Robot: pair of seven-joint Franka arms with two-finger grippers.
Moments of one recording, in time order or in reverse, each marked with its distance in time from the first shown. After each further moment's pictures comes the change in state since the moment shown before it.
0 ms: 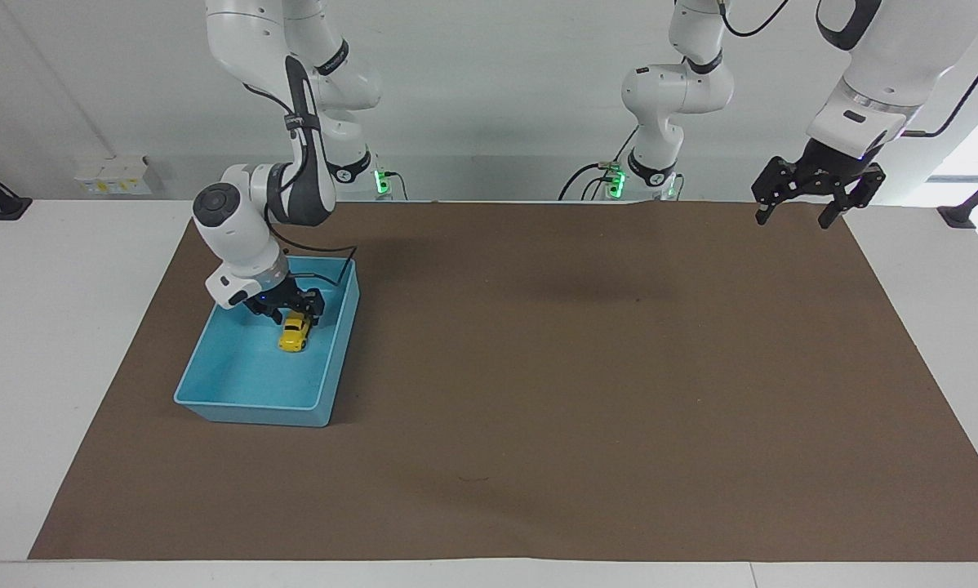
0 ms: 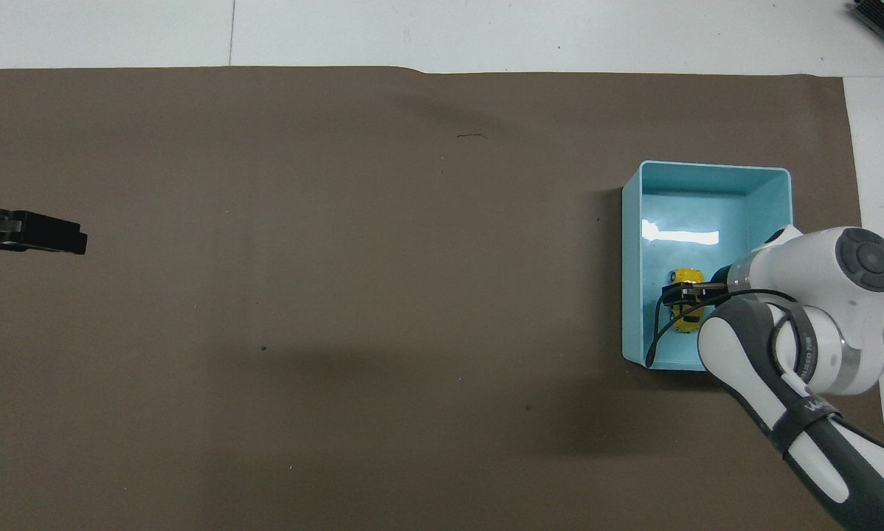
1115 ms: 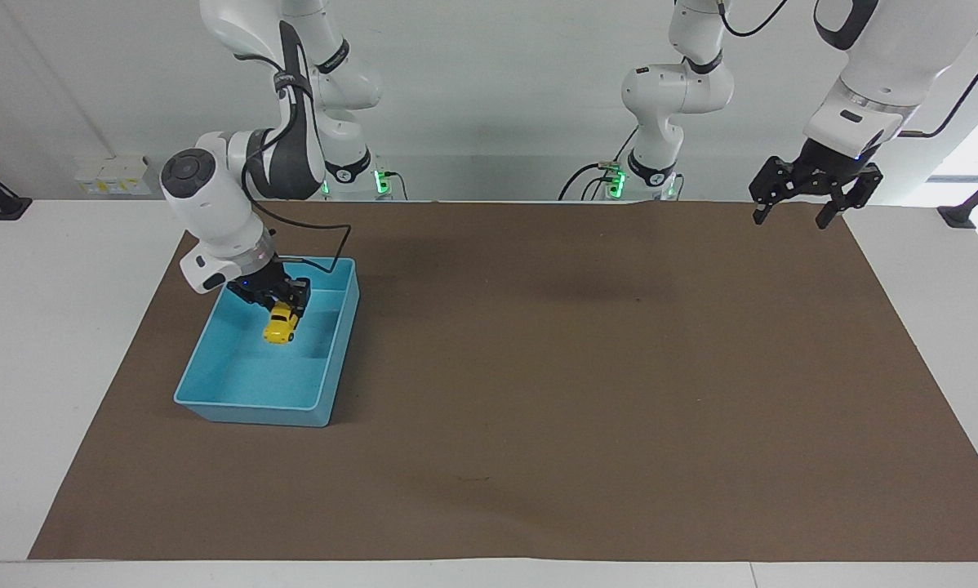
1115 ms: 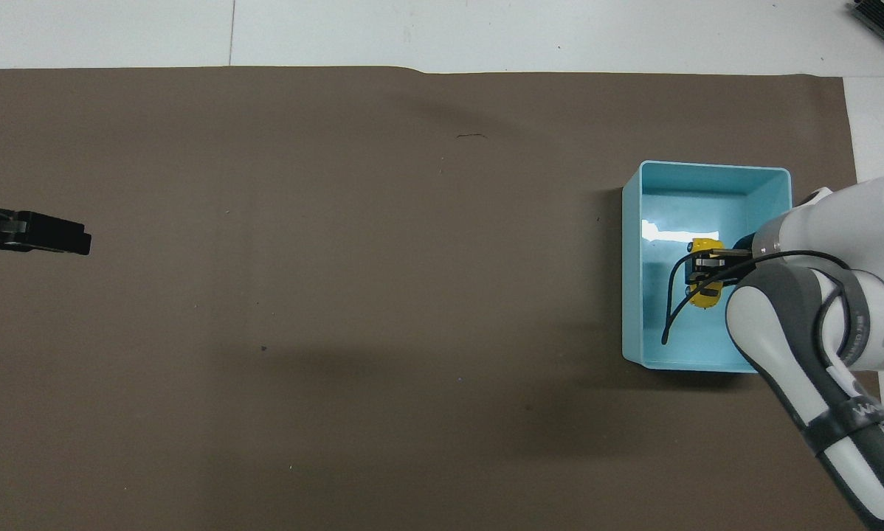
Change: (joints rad) left arm 0.000 0.000 -0.006 0.000 -0.001 0.000 0.000; right arm 0.018 -0.035 0.000 0.142 0.000 -0.193 0.067
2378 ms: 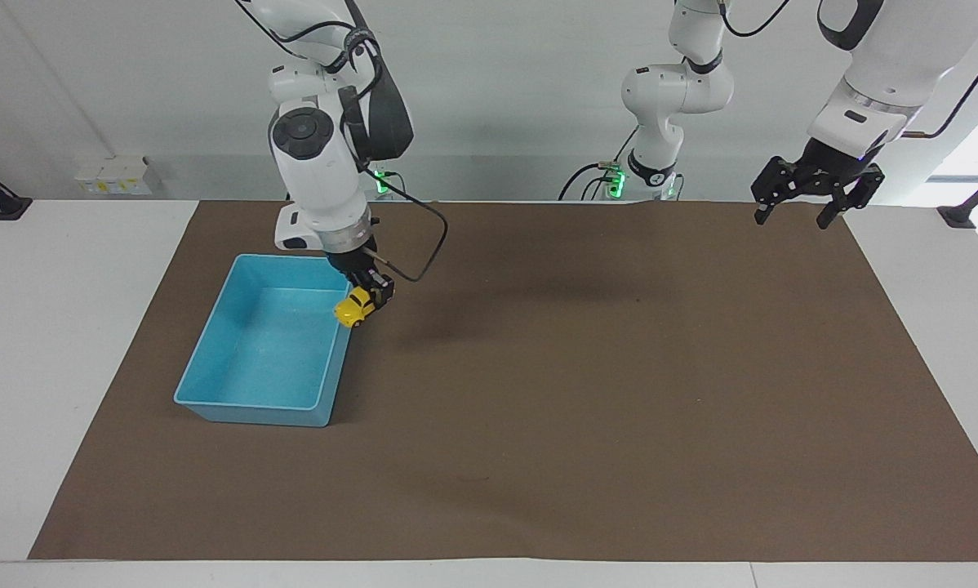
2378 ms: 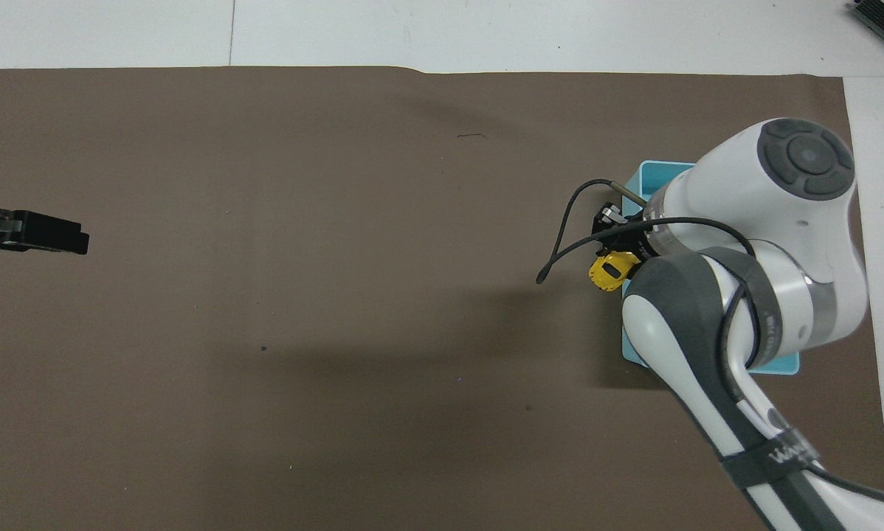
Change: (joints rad) left arm 0.000 0.000 0.009 -0.001 -0.012 0.000 0.000; right arm 0.235 0.045 0.009 0.288 0.023 -0.252 0.798
